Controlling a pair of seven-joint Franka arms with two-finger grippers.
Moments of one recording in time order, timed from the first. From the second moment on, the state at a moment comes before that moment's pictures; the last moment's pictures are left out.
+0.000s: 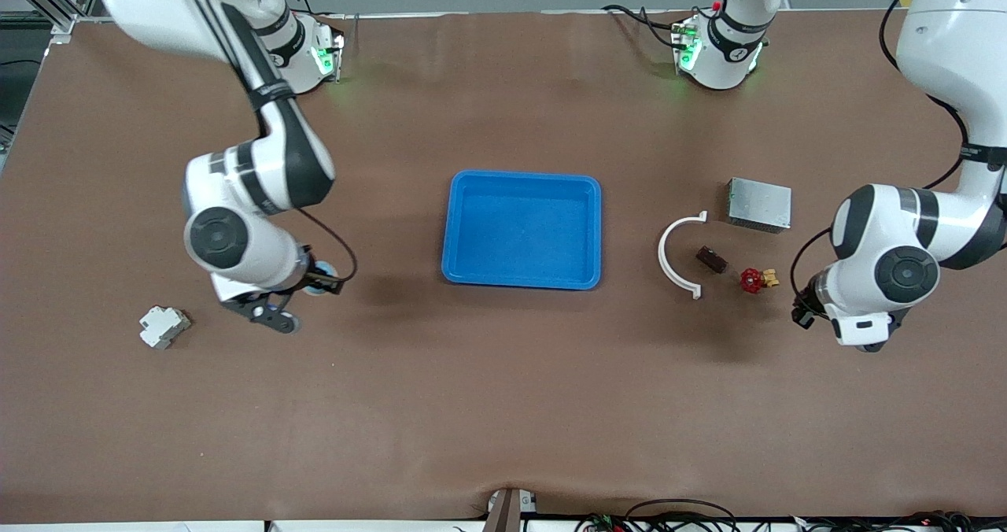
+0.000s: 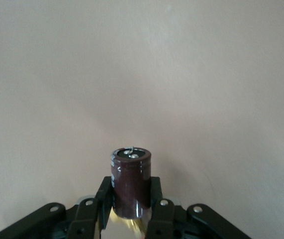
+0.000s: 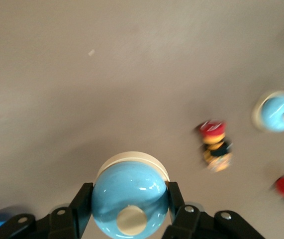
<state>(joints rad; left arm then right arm) 0.32 0.58 -0.35 -1.73 0.46 2.10 -1.11 0.26 0.45 -0.02 -1.66 -0.03 1.95 0.62</state>
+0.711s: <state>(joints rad) 0.38 0.70 -0.35 -1.73 0.56 2.20 -1.09 0.03 0.45 -0.02 -1.73 -0.05 2.09 0.21</state>
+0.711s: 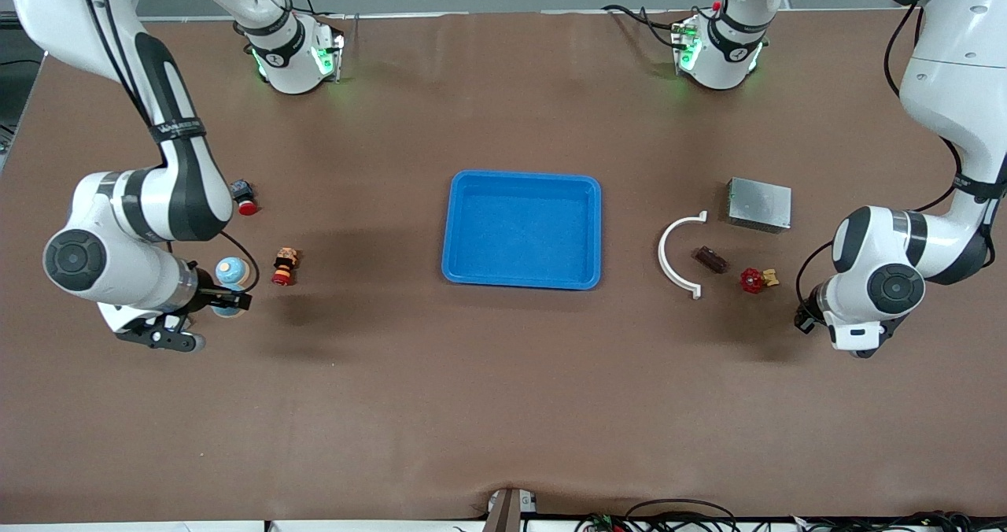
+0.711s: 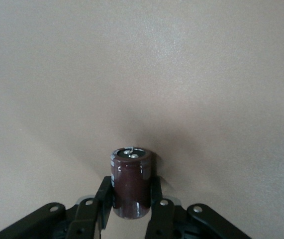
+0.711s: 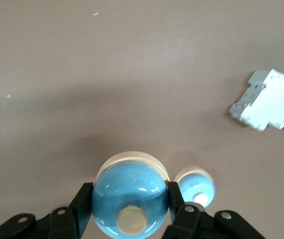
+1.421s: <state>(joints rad) 0.37 0.61 -0.39 -1.68 0.56 2.11 -0.99 -0.08 0.51 -0.02 -1.77 -0.06 2.23 0.04</state>
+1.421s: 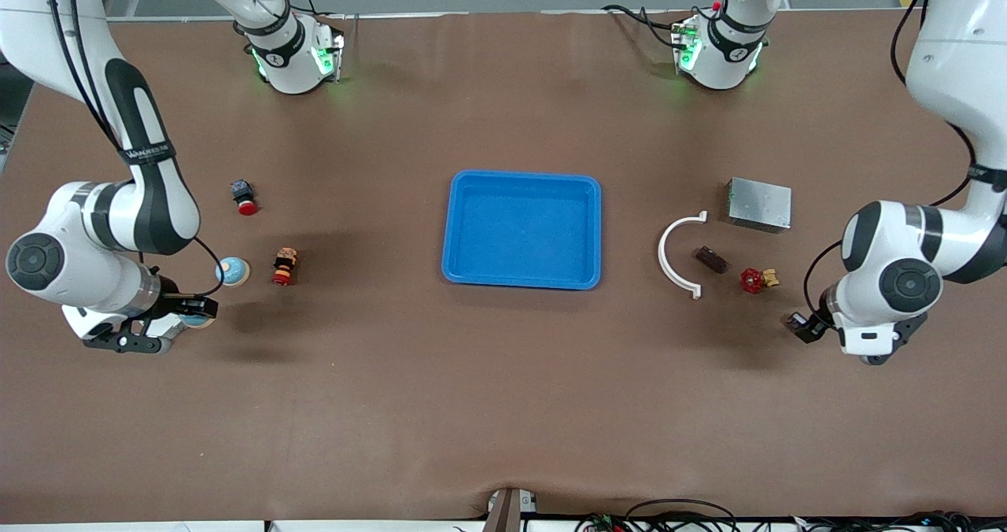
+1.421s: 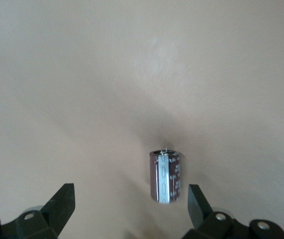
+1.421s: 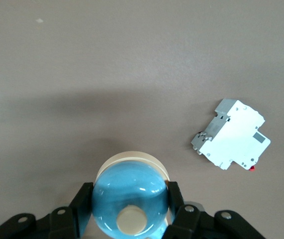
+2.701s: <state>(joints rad) 0.37 0.40 -0.54 -1.36 0.41 1.68 -0.41 -0.11 0.64 -0.02 -1.77 -0.07 2.37 0.04</state>
